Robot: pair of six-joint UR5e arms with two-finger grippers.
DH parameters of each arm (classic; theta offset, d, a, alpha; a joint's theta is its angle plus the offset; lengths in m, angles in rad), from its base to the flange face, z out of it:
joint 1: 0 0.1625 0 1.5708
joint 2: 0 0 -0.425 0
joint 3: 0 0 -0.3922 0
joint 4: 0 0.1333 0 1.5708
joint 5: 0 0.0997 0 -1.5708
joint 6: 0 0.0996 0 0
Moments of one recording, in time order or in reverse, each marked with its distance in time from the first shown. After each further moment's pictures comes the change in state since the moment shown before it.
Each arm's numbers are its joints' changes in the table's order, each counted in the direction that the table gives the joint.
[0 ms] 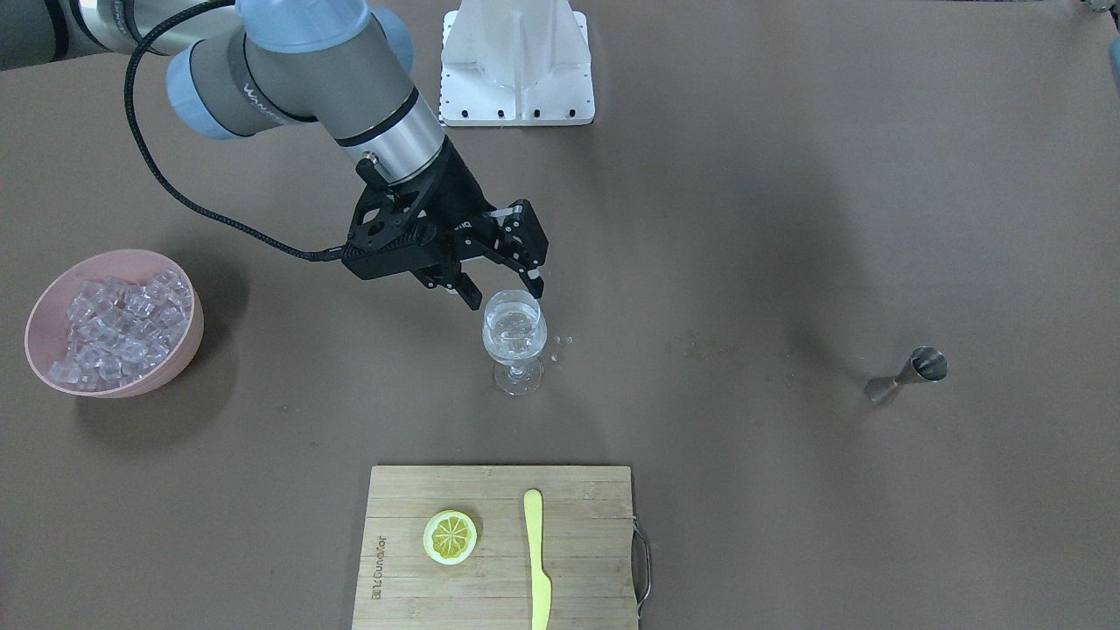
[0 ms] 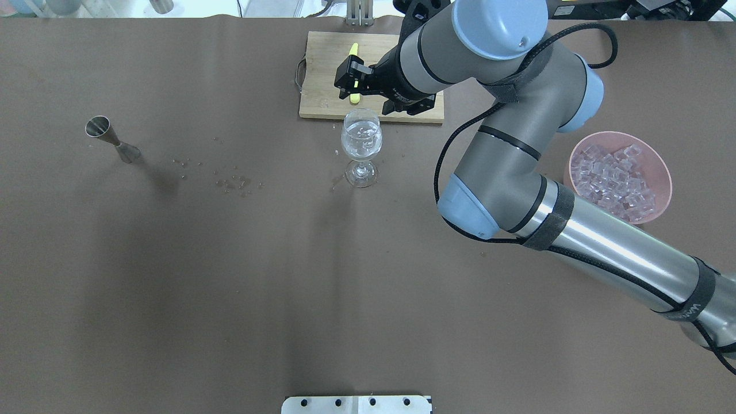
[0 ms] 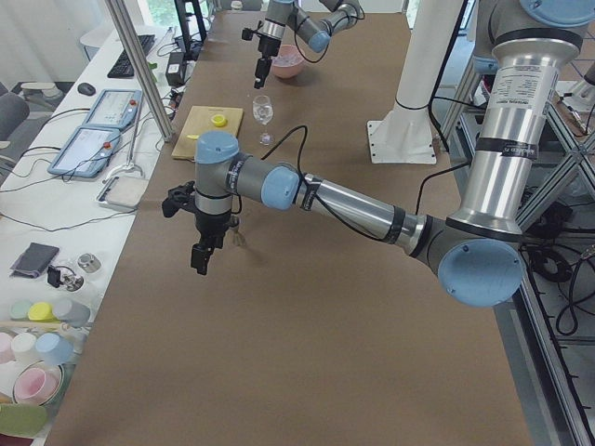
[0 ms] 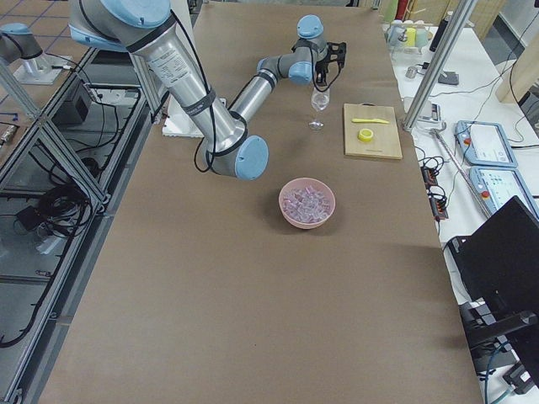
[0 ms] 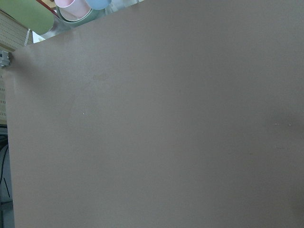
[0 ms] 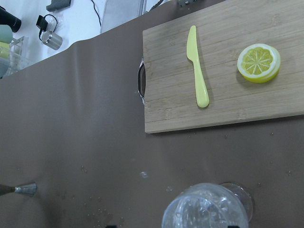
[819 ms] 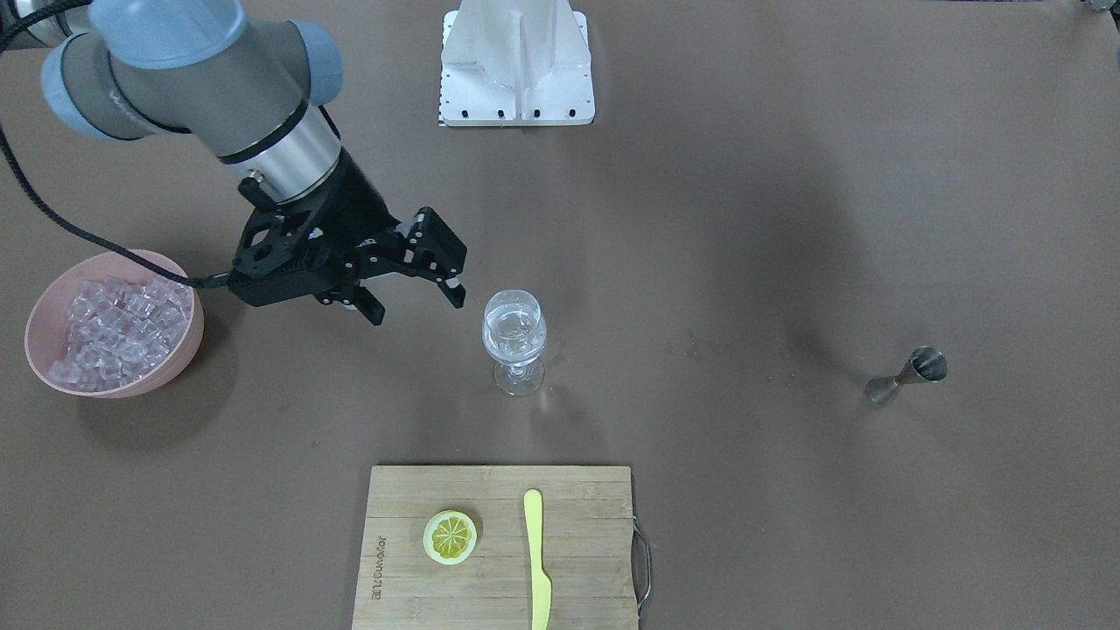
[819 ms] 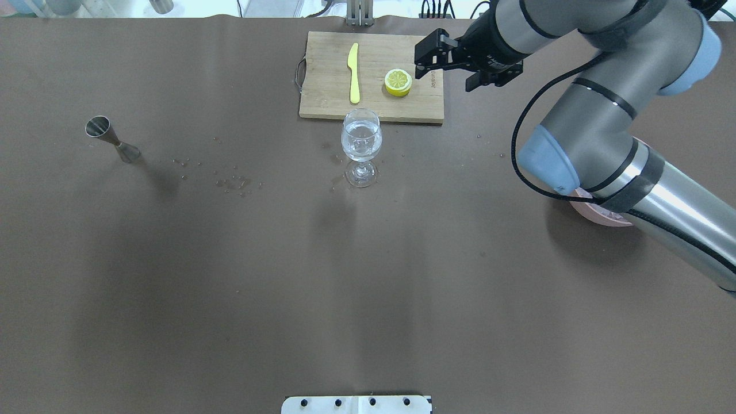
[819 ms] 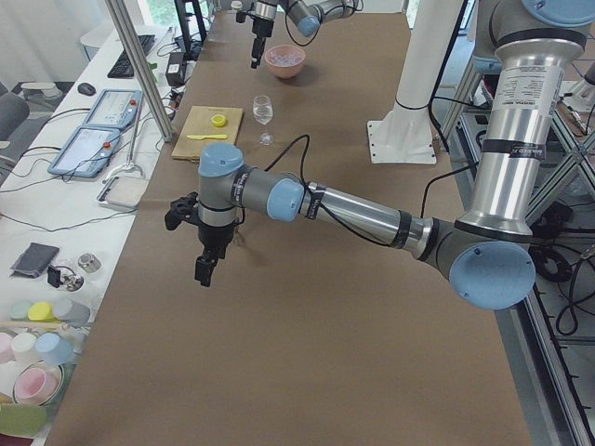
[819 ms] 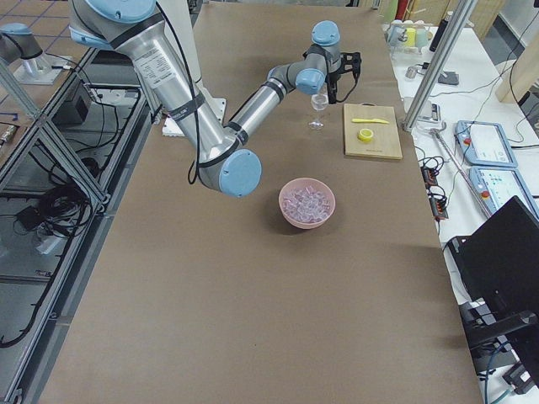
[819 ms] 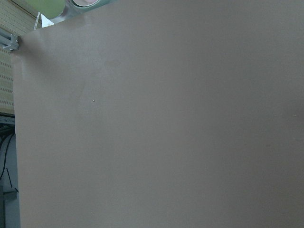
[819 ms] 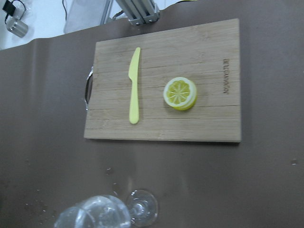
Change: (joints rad) left arm -0.014 0.026 0.019 -0.051 0.002 -0.011; right arm 0.192 -0.137 0.106 -0.156 0.203 -0.276
